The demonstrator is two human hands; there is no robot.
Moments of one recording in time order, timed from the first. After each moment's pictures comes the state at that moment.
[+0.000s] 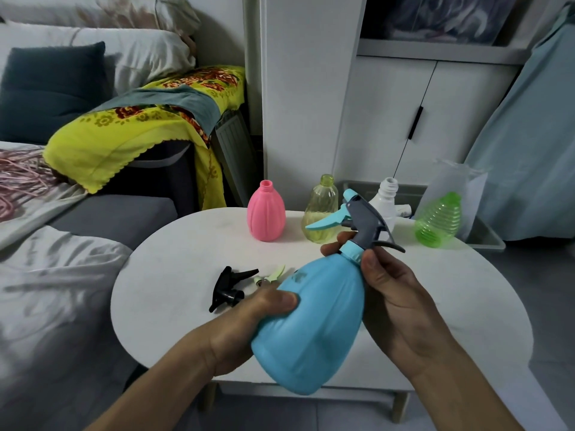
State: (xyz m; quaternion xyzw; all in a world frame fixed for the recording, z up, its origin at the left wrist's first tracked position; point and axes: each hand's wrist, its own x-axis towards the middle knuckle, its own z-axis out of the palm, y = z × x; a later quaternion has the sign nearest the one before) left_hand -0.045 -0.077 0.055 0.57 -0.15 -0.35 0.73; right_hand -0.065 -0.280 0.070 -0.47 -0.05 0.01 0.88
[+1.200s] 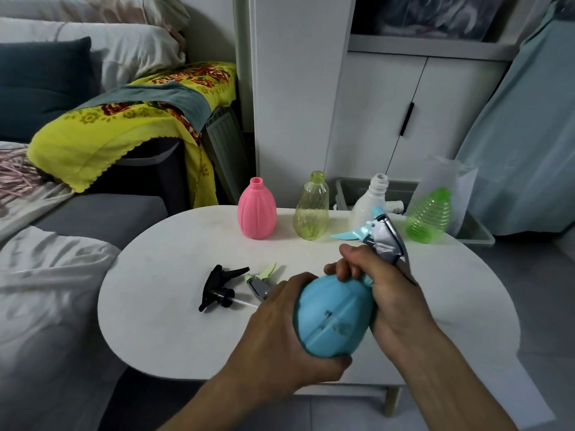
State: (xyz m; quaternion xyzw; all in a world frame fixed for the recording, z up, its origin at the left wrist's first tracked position) left_hand -0.074 -0.125 0.041 0.86 -0.22 0.04 0.45; right_hand -0.057 -0.281 0.072 -0.57 0.08 -0.08 0.81
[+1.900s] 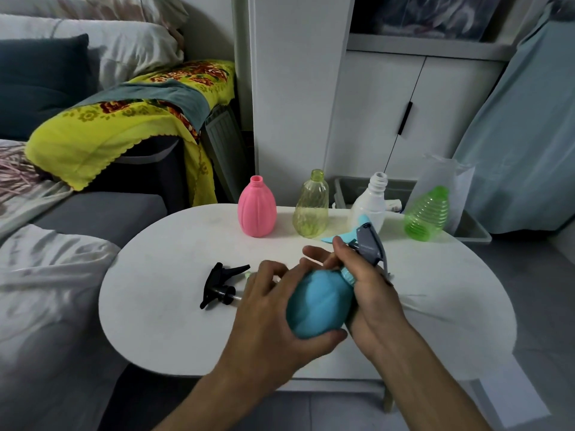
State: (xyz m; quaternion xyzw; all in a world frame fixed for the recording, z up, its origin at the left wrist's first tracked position) left_hand -0.065 -0.117 0.034 0.88 -0.23 0.16 0.38; right_hand -0.052 -0.262 0.060 -0.47 0.12 0.02 0.88
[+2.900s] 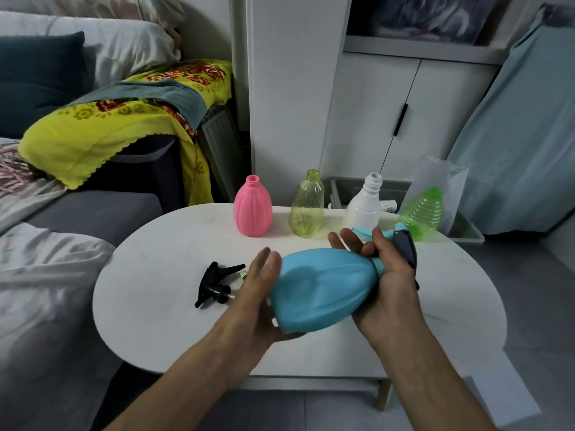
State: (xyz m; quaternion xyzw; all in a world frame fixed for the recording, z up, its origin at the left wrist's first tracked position) left_hand -0.054 -0.108 0.049 0.45 -0.05 -0.27 0.85; right_hand -0.049 -0.282 0.070 -0.31 0.16 -0.07 0.93
